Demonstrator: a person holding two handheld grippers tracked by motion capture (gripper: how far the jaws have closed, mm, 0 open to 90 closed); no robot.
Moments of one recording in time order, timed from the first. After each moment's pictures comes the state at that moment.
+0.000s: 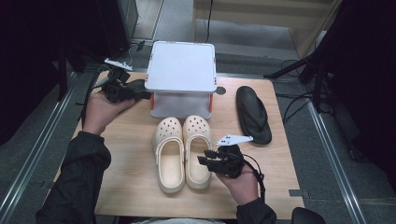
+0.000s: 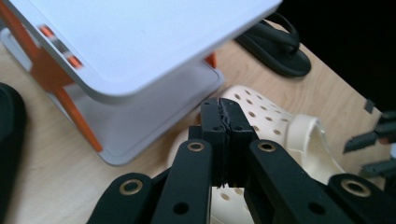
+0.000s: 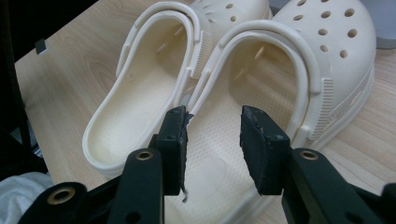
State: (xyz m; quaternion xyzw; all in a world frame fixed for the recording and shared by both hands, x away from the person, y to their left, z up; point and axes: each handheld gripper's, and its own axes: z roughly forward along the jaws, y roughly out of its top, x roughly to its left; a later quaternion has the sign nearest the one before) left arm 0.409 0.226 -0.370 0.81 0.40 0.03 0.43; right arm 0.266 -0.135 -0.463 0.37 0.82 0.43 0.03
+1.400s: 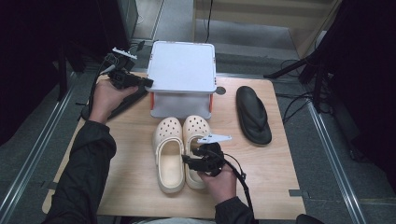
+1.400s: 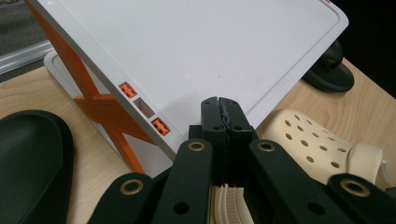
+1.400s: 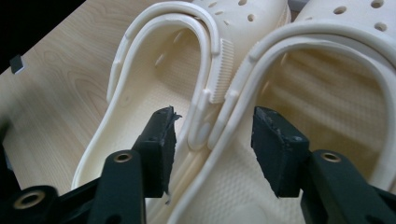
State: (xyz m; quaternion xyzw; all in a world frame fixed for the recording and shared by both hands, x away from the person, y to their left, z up) left arm 0.460 0.231 -0.380 0.81 0.41 0.05 0.42; right arm 0.274 -0.084 -0.481 0.42 0.81 0.41 0.04
